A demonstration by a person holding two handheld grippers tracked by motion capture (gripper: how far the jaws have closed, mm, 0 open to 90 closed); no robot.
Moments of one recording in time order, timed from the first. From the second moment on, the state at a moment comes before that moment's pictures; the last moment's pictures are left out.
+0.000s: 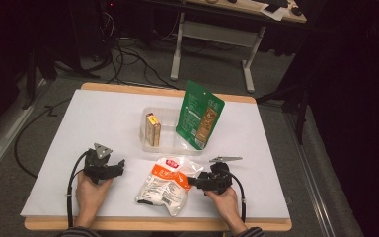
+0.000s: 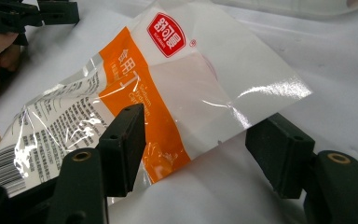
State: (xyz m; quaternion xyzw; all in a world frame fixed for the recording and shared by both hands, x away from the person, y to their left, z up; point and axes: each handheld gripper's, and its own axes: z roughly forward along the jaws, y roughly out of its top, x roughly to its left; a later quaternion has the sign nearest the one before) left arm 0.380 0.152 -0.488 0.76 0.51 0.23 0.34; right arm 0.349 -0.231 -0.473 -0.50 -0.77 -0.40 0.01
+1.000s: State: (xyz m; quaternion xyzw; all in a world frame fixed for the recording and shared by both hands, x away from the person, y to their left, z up) left arm 0.379 0.152 -0.488 0.76 0.50 0.24 0.34; right arm 0.358 -0.237 -0.473 -0.50 -0.75 -0.44 0.03
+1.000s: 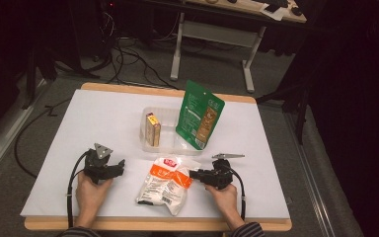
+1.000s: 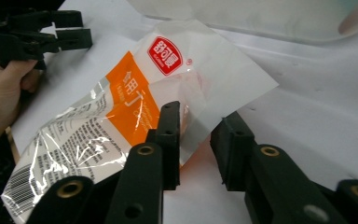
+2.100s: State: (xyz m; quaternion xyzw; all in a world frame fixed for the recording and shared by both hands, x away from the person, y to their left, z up) left arm 0.375 0.148 -0.480 0.78 0.47 0.14 0.38; right arm 0.349 -0.221 -0.411 -0.37 -0.80 -0.46 -0.03
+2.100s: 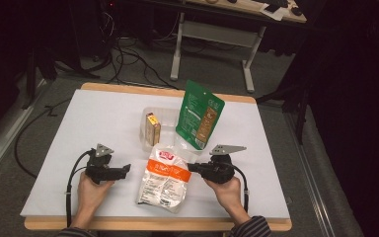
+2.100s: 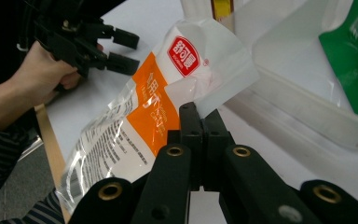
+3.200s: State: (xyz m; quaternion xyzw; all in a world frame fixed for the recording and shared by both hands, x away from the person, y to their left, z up) left arm 0.372 0.075 -0.433 0.82 0.31 0.02 0.49; right arm 0.341 -0.227 -0.327 -0.26 -0.83 -0.47 -0.13
